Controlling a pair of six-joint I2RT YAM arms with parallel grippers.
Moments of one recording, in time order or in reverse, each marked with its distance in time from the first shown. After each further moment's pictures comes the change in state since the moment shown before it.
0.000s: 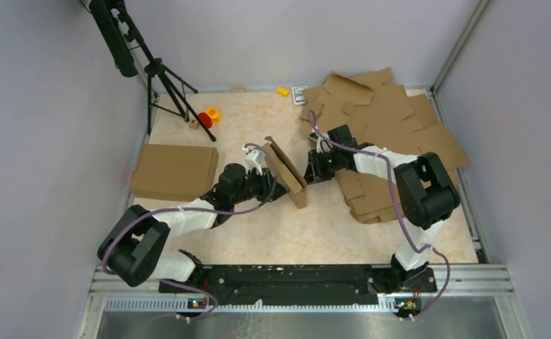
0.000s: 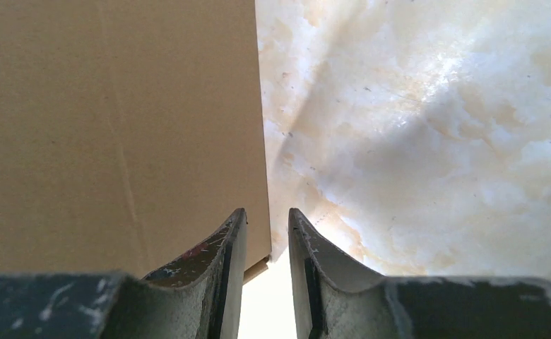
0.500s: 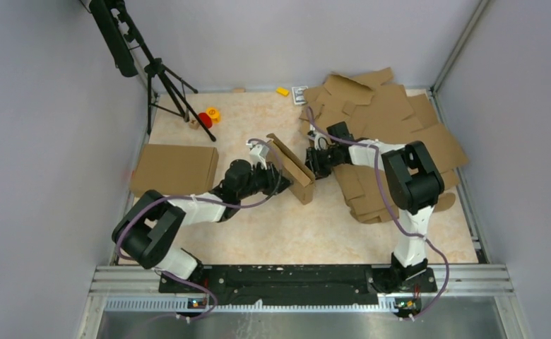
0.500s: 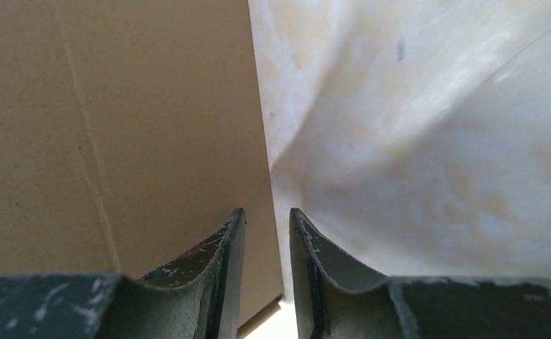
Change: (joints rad) left arm -0.006 0.163 0.049 0.155 -0.042 -0.025; right arm -0.060 0.187 0.137 -0.001 -0.160 -0.036
